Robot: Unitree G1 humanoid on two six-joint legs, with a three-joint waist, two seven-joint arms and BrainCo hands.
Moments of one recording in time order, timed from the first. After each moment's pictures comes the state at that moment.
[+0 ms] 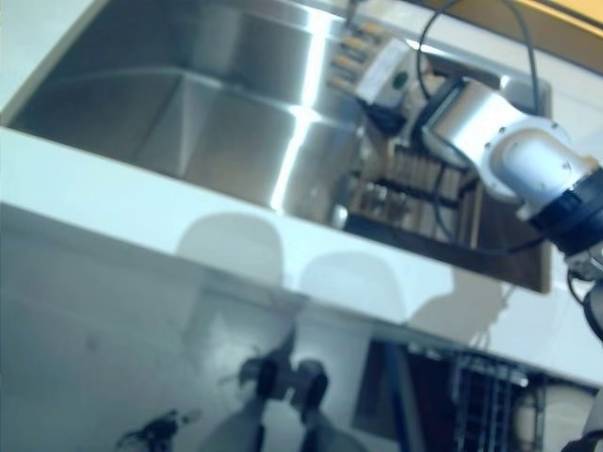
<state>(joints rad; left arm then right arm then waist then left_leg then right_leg) -0.06 0.41 -0.25 1.04 -0.43 0.07 0.02 -1.50 -1.10 1.01 0.16 -0.90 -0.08 0.16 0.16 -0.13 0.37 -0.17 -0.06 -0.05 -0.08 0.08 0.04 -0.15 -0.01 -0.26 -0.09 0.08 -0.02</state>
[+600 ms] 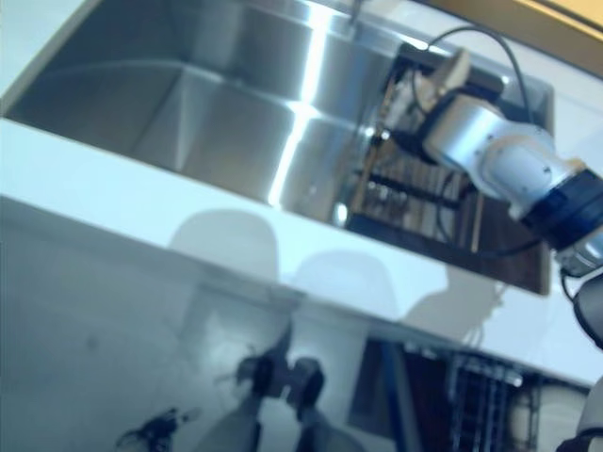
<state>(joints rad) -0.06 0.41 -0.25 1.04 -0.43 0.05 0.02 -1.50 -1.06 1.04 0.31 -1.07 -0.12 0.49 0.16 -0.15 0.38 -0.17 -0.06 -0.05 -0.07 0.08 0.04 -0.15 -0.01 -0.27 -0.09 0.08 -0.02</state>
